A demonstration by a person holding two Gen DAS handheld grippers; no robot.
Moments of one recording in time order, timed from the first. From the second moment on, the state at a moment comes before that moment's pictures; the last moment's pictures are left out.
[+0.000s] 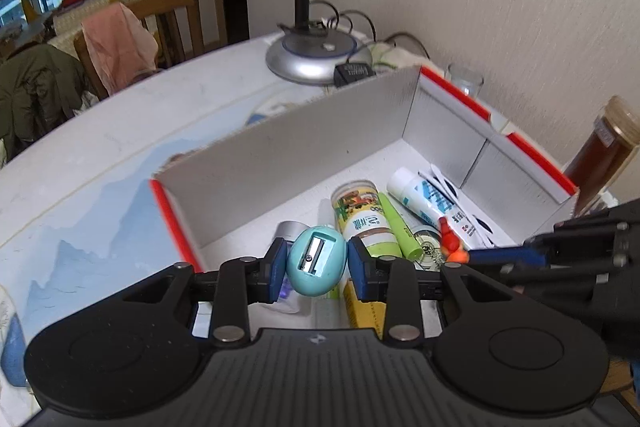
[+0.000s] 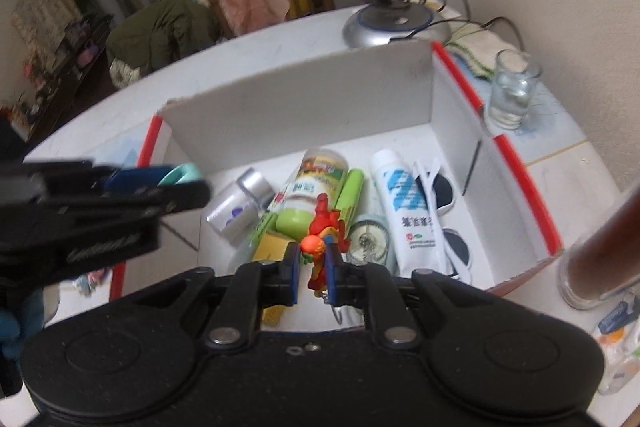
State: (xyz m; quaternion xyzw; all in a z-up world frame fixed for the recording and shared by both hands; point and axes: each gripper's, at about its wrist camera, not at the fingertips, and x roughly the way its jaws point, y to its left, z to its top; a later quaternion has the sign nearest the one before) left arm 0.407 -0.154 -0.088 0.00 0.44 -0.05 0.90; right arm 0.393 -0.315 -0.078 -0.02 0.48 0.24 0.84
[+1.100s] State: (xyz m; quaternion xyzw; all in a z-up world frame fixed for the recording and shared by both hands) left arm 0.448 -0.163 -0.136 -0.06 0.54 -0.04 0.84; right arm 0.402 -0.310 -0.098 -0.03 0.50 0.30 0.81
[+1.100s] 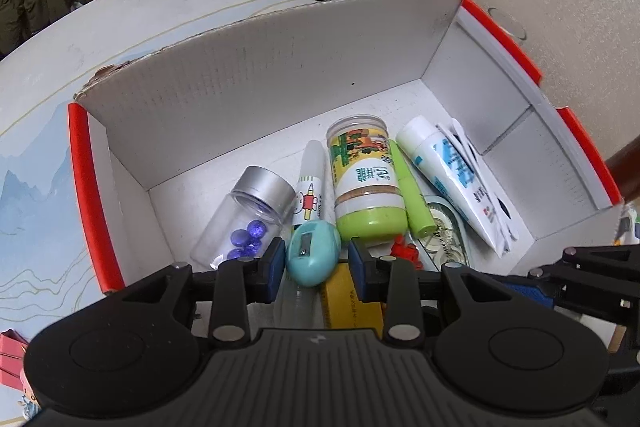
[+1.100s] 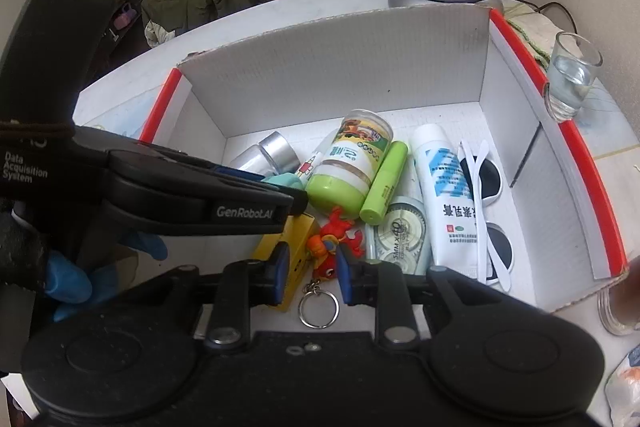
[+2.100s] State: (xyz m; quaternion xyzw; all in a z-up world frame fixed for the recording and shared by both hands) left arm 0.347 -0.117 -0.054 -0.09 0.42 -0.08 0.90; right arm 0.349 -0.304 -0.047 -0.02 0.45 0.28 0.85
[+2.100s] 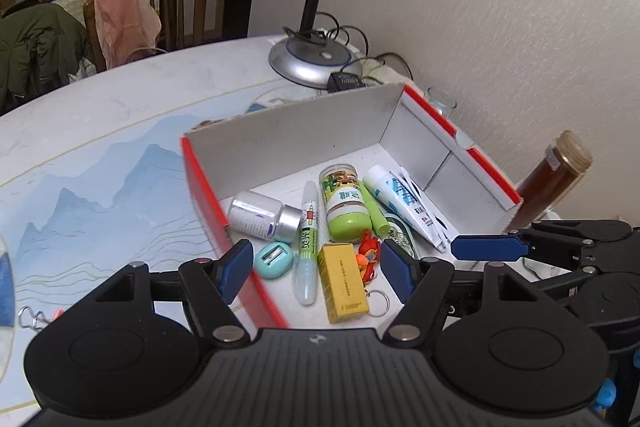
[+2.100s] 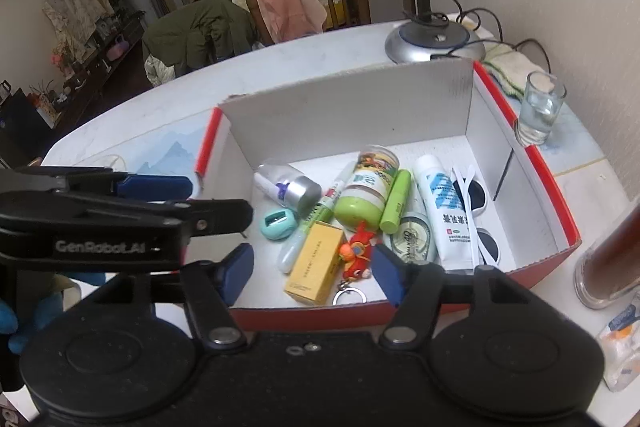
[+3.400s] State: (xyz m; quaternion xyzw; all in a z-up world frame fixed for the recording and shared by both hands) left arm 0.199 0.069 -0.079 -0.11 0.38 0.02 0.92; right arm 0.245 -0.157 -0.036 -0.04 0.43 0.31 0.85
